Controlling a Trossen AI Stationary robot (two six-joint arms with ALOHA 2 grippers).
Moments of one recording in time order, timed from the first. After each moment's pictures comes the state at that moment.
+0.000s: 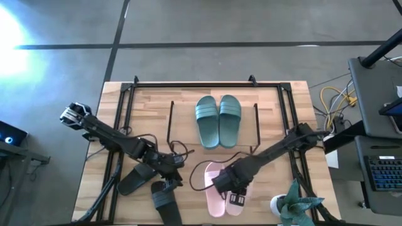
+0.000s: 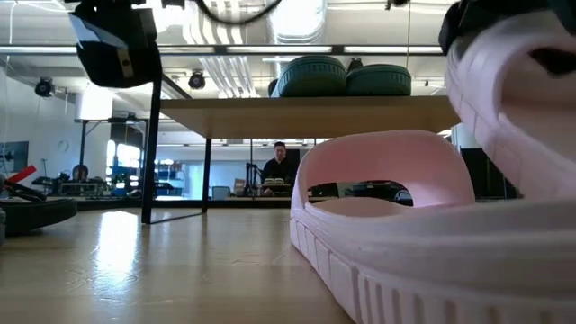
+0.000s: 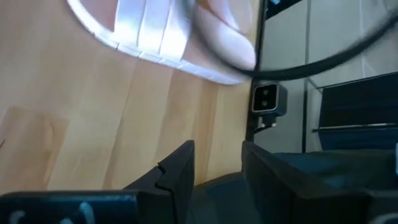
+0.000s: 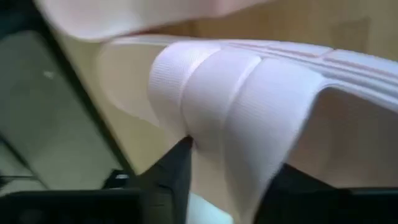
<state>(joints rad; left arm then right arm) -0.43 1.40 0.96 -0.28 0.14 -0.86 0.51 2.01 1.76 -1.33 -0.27 0.74</state>
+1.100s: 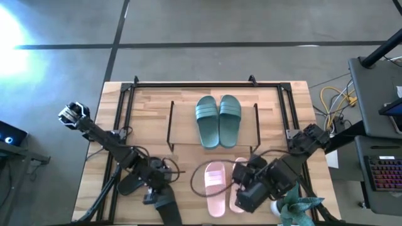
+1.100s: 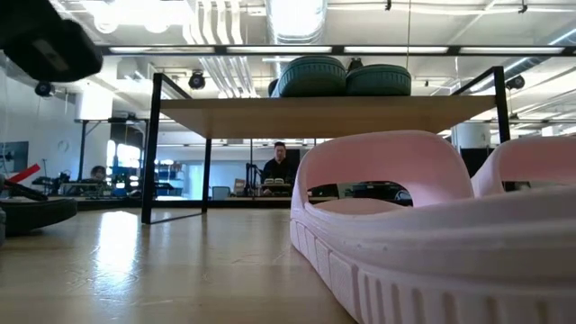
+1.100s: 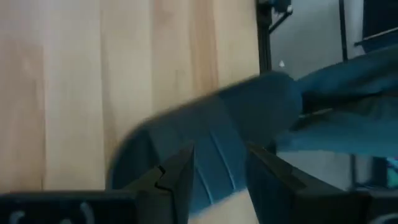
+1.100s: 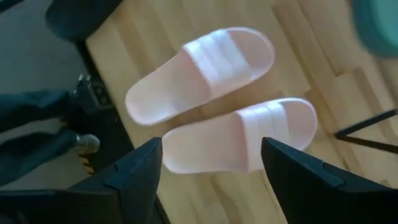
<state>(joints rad) -0.61 1.38 0.95 -0.49 0.13 -0.69 0.67 1.91 2.16 -1.55 0.23 1.09</state>
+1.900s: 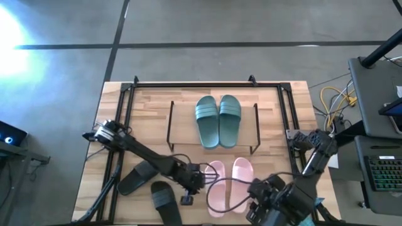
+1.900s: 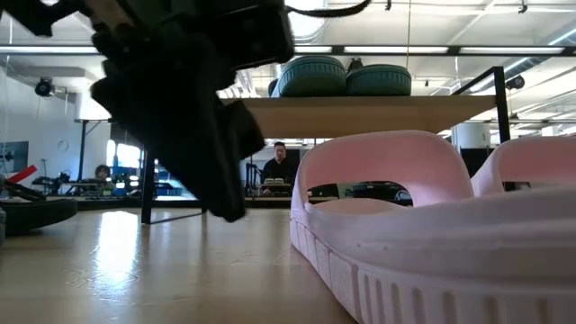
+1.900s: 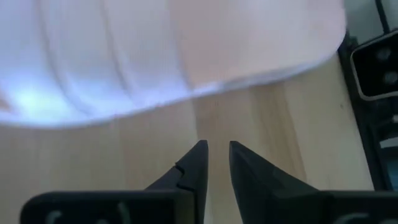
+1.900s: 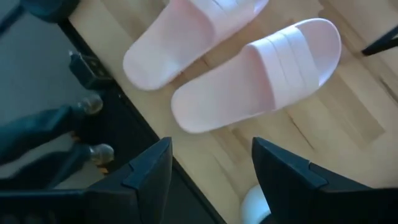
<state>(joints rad) -0.44 1.92 1.21 -0.19 0.10 -0.37 0.88 1.92 2.05 -1.53 0.28 1.55</state>
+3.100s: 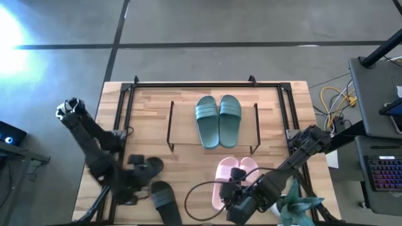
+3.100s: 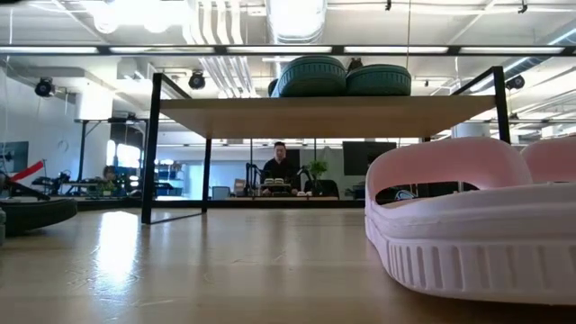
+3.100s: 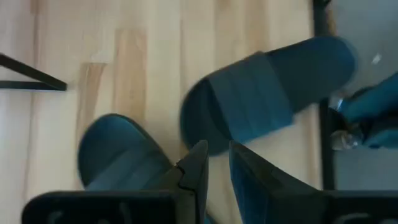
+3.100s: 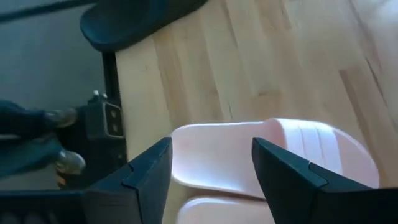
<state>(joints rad) -0.90 1.29 1.13 -1.00 -0.29 -0.88 0.71 1.92 1.79 -0.99 0.37 0.82</state>
